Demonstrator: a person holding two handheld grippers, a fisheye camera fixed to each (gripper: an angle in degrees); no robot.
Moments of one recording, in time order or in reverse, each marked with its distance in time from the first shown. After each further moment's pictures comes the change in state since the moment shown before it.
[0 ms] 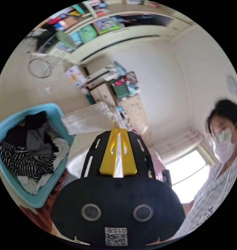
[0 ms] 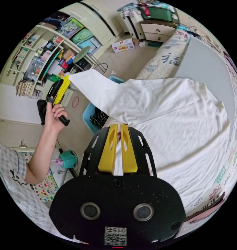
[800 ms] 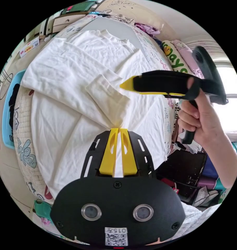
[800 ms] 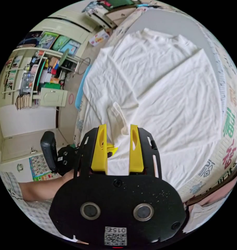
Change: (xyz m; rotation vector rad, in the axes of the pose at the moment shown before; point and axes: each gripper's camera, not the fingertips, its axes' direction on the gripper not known) left arm 0.206 0.334 0.236 -0.987 -0.477 0.171; right arm 0.253 0.275 0.097 -0.236 -0.113 0.176
